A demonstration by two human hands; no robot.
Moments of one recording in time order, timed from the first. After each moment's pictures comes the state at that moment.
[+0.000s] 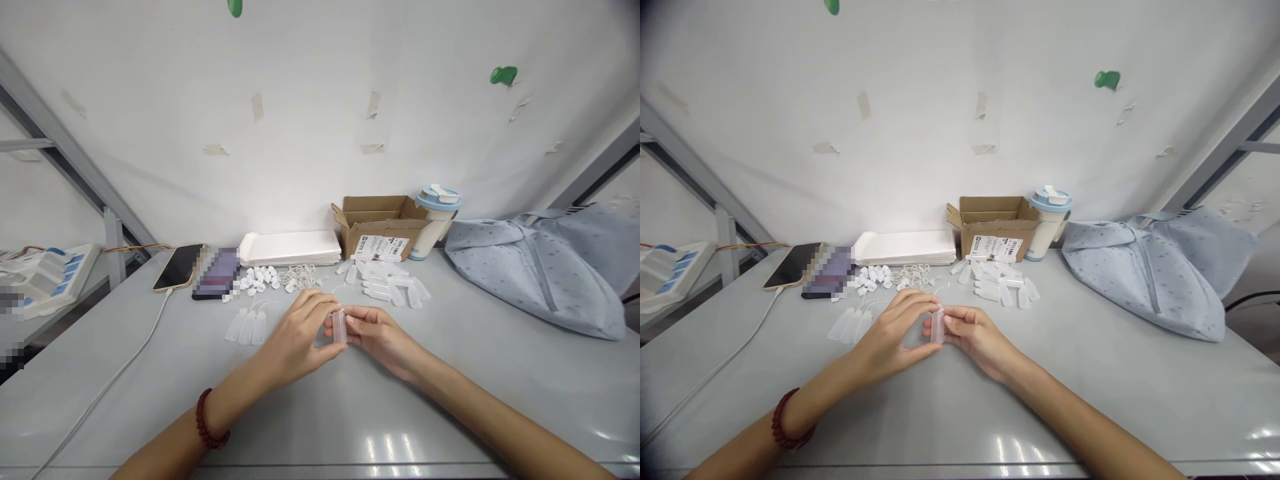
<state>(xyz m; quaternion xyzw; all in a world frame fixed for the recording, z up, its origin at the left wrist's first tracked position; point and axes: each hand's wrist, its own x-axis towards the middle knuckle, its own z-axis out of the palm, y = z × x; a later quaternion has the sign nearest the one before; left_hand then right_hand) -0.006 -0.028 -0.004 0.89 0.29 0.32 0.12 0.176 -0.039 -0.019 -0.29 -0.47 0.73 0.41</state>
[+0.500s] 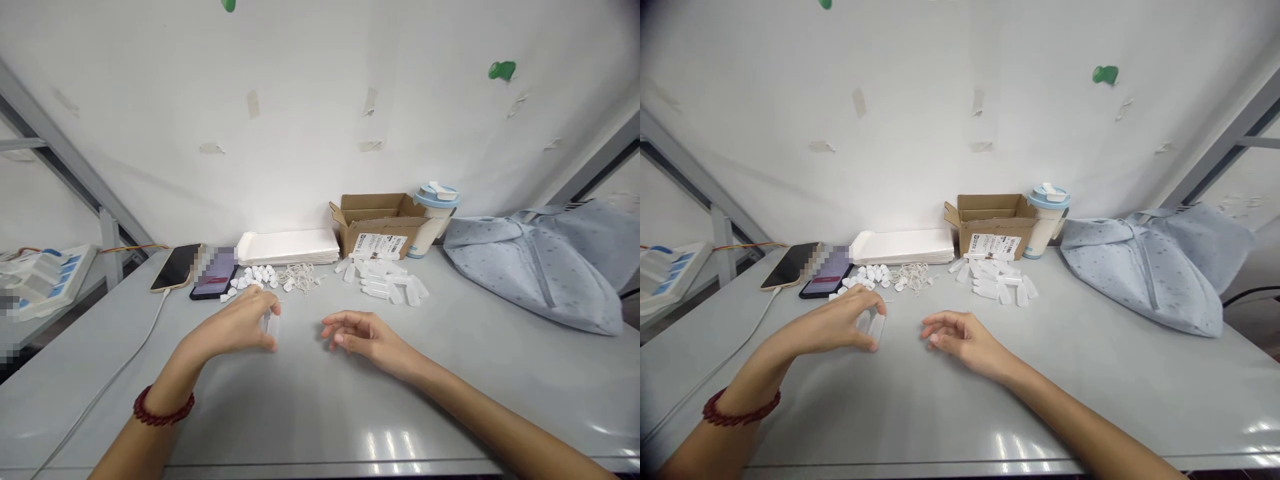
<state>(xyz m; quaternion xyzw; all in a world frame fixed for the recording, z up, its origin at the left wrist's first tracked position) -0.077 -0.004 0.029 0.80 0.55 0.00 0.24 0.176 -0.044 -0.020 -0.36 -0.59 0.64 0.34</state>
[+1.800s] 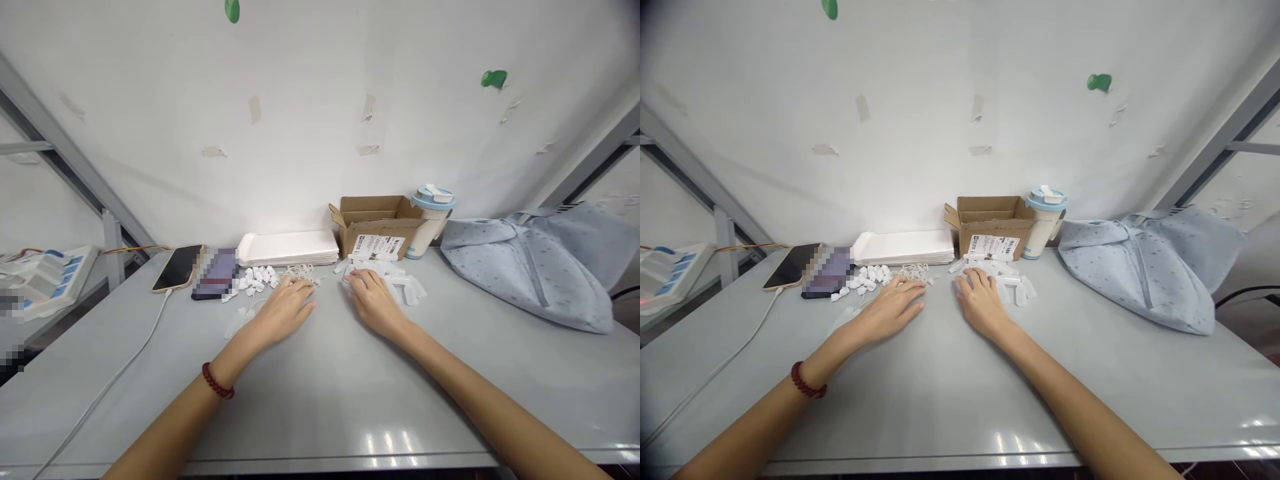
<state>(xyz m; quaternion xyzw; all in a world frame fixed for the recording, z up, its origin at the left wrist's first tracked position) -0.026 0.016 -0.011 0.90 0.42 0.14 0.08 0.200 0.010 -0.048 -0.52 -0.82 -0.05 0.23</state>
